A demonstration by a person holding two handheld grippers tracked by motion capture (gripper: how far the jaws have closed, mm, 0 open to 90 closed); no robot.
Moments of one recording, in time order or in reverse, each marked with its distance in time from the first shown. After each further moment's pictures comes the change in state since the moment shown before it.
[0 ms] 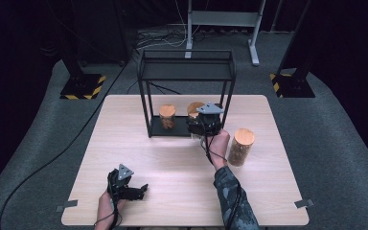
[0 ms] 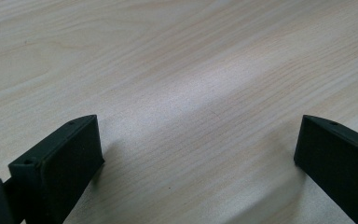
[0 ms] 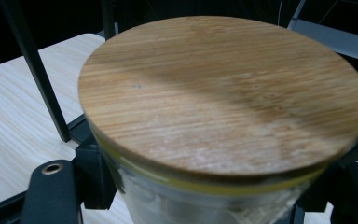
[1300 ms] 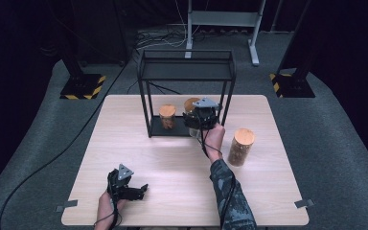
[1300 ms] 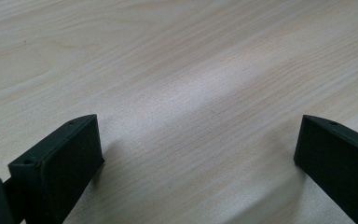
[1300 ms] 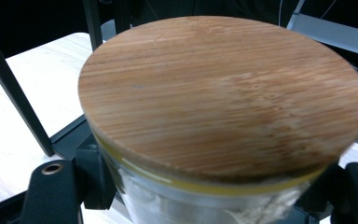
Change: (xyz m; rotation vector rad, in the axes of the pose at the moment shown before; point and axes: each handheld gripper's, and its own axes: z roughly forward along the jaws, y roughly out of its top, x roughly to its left) left arm 0.000 0.000 0.000 -0.001 -0.001 -0.001; right arm -0.004 0.008 0.031 0.015 -0.002 0.012
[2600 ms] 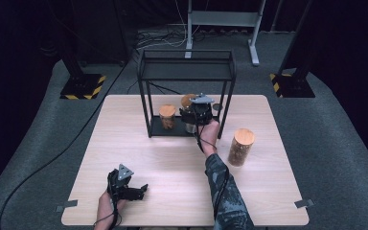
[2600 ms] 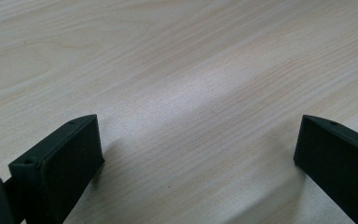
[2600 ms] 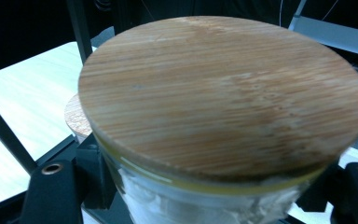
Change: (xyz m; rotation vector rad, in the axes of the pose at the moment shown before) left arm 0.000 0.000 -0.001 0.004 0.000 0.007; right arm -0.001 0.005 0.028 -0.019 0.002 0.026
